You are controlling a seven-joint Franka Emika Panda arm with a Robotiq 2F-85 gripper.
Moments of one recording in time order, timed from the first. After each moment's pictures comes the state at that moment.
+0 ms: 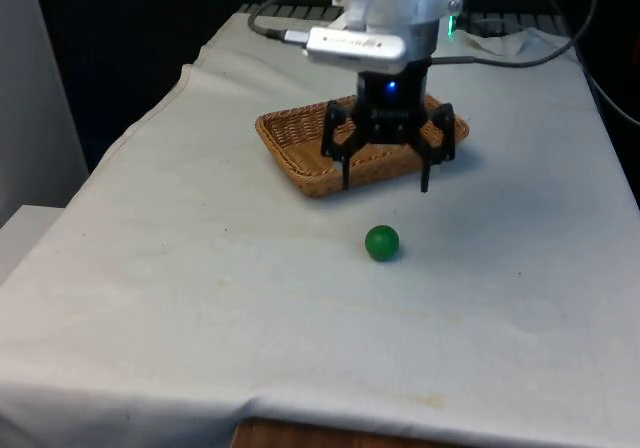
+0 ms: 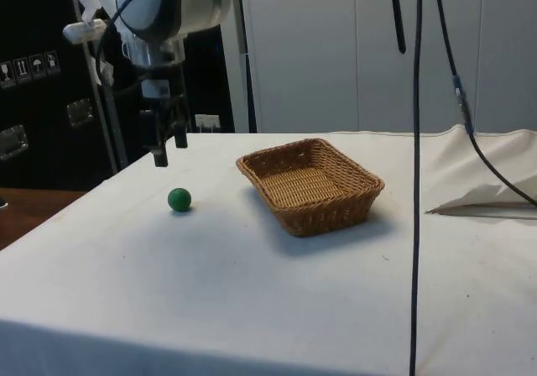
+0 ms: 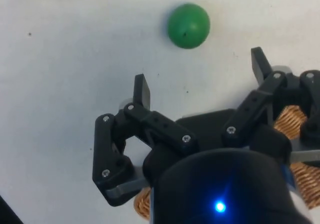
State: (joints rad) arm 0.42 0.67 -0.51 -1.68 0.38 2.31 -0.33
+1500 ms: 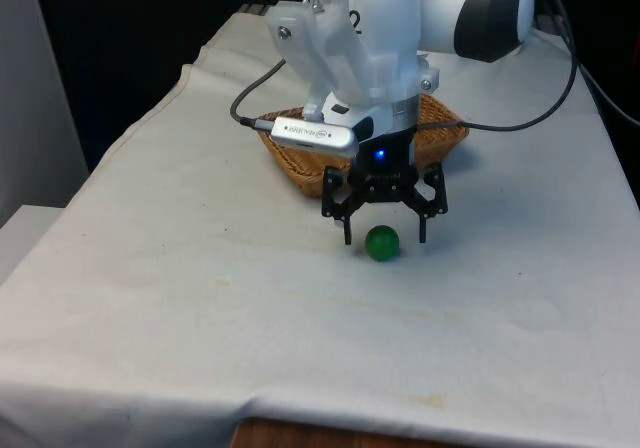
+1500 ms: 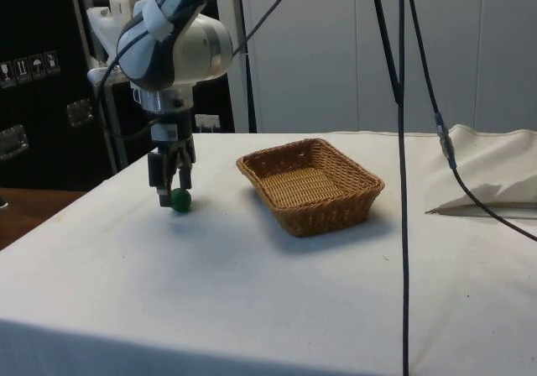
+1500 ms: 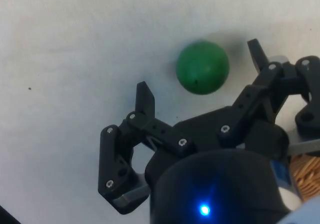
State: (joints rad) arm 0.41 0.84 -0.51 -1.62 0.62 2.36 -0.50
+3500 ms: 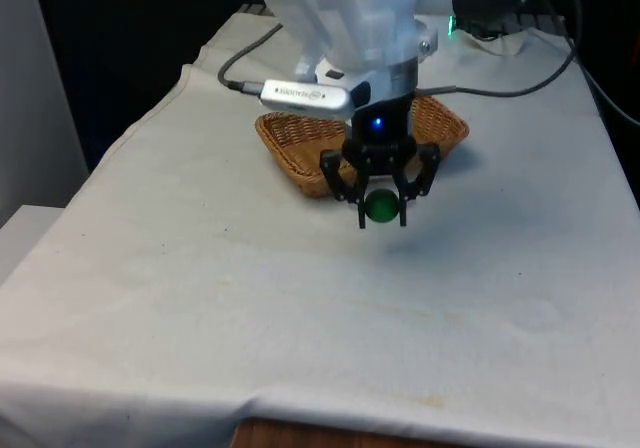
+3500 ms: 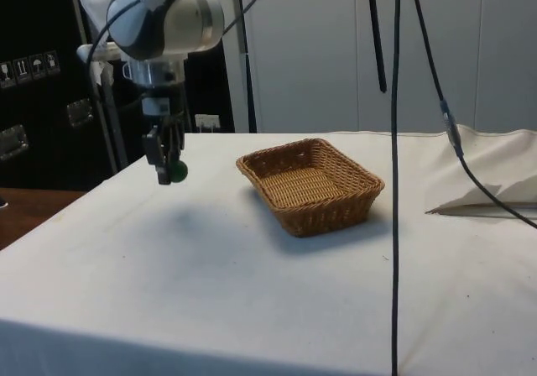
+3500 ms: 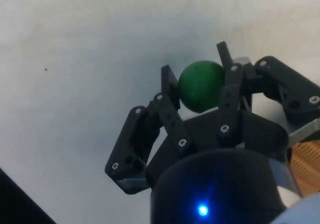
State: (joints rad) arm 0.43 0.80 -0.57 -1.58 0.60 2.26 -0.52
